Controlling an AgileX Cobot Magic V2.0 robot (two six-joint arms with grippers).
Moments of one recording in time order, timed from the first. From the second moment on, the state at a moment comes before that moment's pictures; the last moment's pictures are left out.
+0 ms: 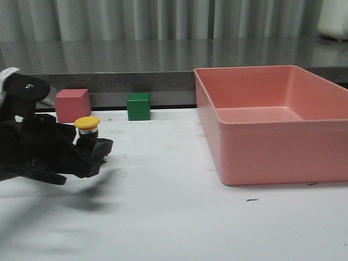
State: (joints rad) left arm -0.41 2.03 -0.54 0.13 -1.14 0.02; right arm 0.02 0.23 -0.39 -0.08 0.36 0.13
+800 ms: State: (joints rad) left arm -0.41 1.31 -0.64 0.12 -0.24 0.01; right arm 0.02 0.23 -0.39 -0.08 0.36 0.13
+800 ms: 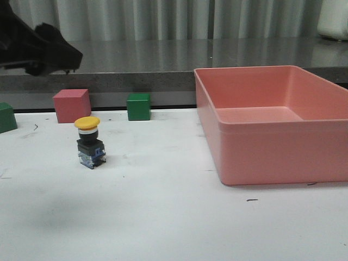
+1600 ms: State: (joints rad) left arm -0.41 0.69 -0.64 0.09 0.39 0.01; right arm 0.02 0.23 -0.39 -0.08 0.36 0.13
